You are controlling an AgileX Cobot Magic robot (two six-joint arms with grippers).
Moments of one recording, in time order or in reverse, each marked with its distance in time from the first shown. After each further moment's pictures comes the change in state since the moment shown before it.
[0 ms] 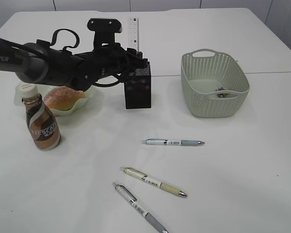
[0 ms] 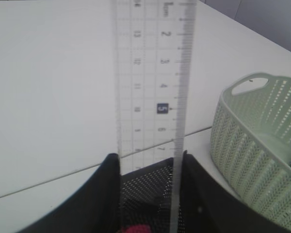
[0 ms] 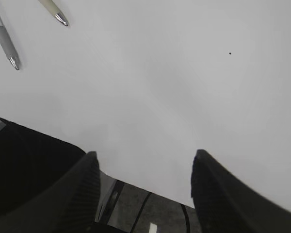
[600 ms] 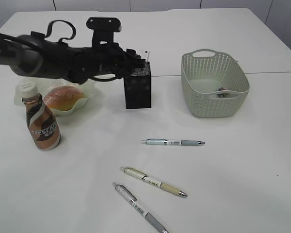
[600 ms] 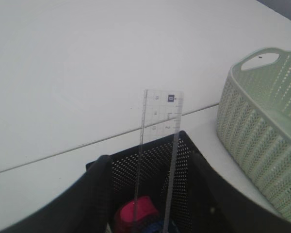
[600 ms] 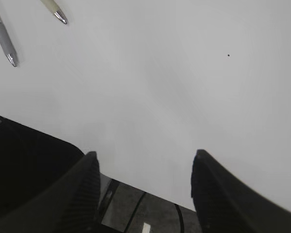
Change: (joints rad) left arm 0.000 -0.026 -0.004 -0.001 0.126 0.000; right arm 0.000 0.000 0.000 -0.005 0.000 -0.017
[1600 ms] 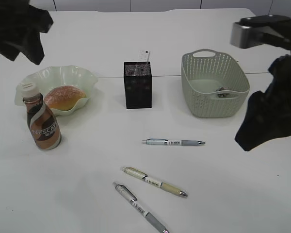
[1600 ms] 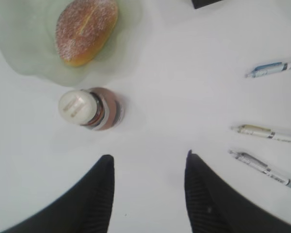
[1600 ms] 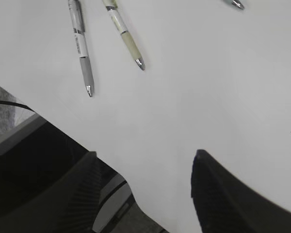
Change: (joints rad) left arm 0.004 -0.649 0.000 0.024 1.433 0.000; right arm 0.074 0.179 -0.186 0.183 0.000 -0.177
